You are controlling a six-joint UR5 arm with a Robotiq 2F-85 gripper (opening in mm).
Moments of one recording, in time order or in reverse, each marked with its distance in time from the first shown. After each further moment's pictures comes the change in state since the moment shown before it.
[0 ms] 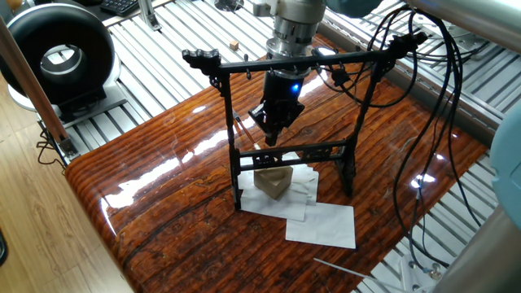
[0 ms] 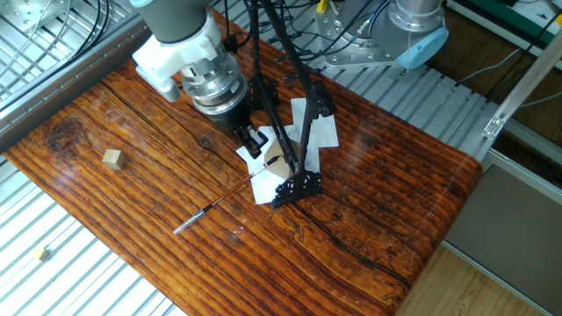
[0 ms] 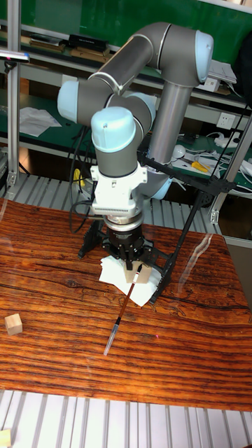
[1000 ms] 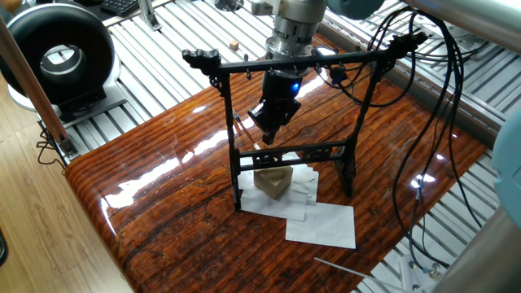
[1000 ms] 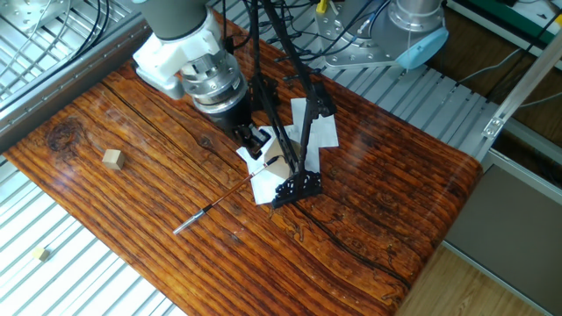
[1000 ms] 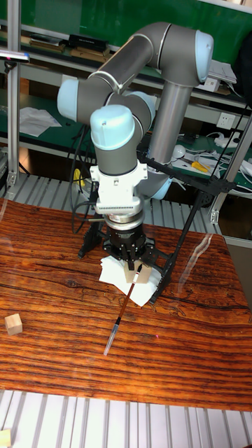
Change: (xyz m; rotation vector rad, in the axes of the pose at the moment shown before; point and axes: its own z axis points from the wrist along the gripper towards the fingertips) arm 0.007 0.006 -0.006 -0.022 0.015 -0.134
